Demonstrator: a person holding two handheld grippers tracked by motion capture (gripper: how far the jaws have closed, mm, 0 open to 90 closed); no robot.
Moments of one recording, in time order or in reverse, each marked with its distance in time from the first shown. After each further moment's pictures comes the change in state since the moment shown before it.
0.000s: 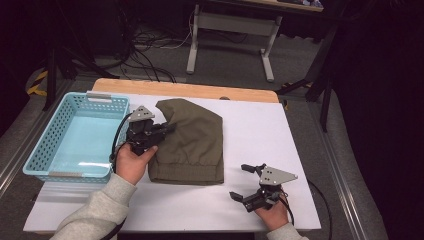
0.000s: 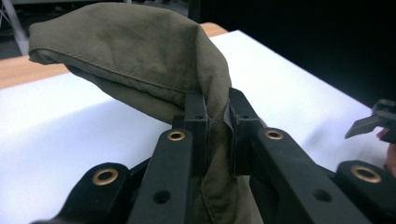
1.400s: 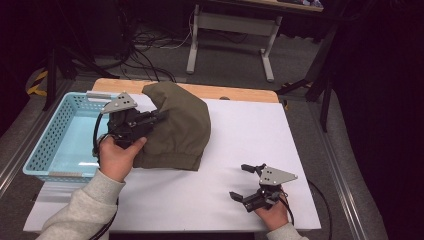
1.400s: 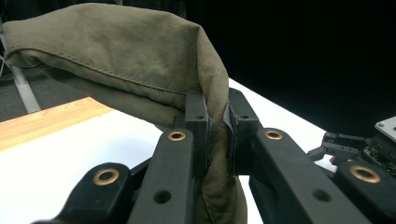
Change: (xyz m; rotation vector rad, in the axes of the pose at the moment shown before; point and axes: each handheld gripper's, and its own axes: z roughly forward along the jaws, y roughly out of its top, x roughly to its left) left arm -0.011 0.038 -0.054 -0.118 -0.042 0.051; right arm 0.000 0.000 0.000 0.002 -0.001 0.000
